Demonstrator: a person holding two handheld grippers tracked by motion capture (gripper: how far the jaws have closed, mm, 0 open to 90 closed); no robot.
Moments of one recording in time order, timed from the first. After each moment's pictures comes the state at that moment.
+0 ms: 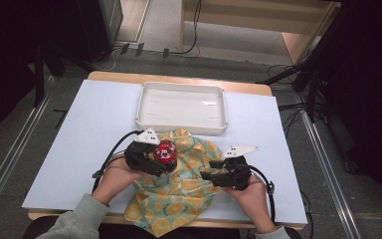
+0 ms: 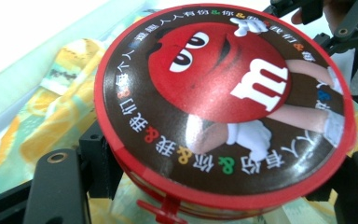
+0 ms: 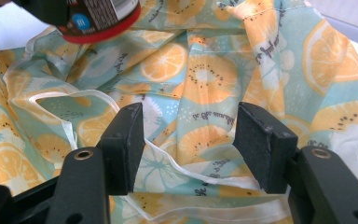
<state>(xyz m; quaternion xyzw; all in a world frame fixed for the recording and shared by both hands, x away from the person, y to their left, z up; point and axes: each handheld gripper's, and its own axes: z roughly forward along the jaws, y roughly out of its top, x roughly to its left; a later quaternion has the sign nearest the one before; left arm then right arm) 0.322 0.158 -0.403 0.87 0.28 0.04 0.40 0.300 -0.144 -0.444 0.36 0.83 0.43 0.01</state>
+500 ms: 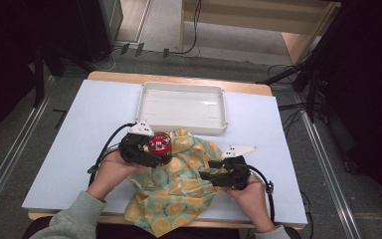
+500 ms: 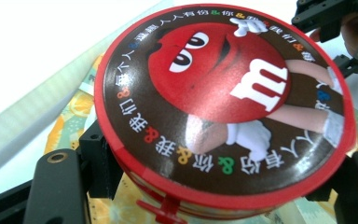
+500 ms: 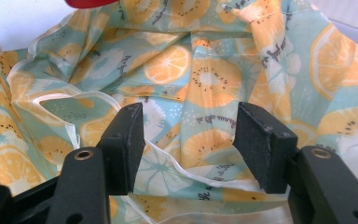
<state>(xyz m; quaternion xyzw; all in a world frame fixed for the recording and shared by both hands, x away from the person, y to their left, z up) 0.335 0.170 -0.392 0.86 0.30 0.05 0.40 0.300 -0.142 -0.444 0.35 0.83 0.43 0.01</state>
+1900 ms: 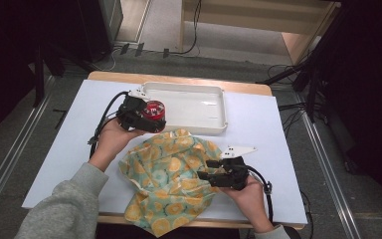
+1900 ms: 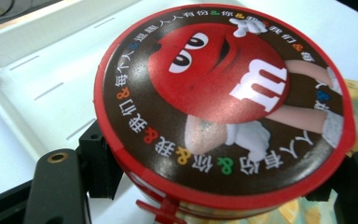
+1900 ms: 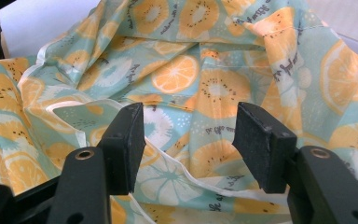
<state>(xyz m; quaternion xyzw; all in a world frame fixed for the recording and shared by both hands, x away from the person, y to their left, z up) 0.410 0.180 -0.358 0.84 0.38 0.11 0.37 0.298 -0.137 -0.441 0.34 0.83 0.45 0.02</state>
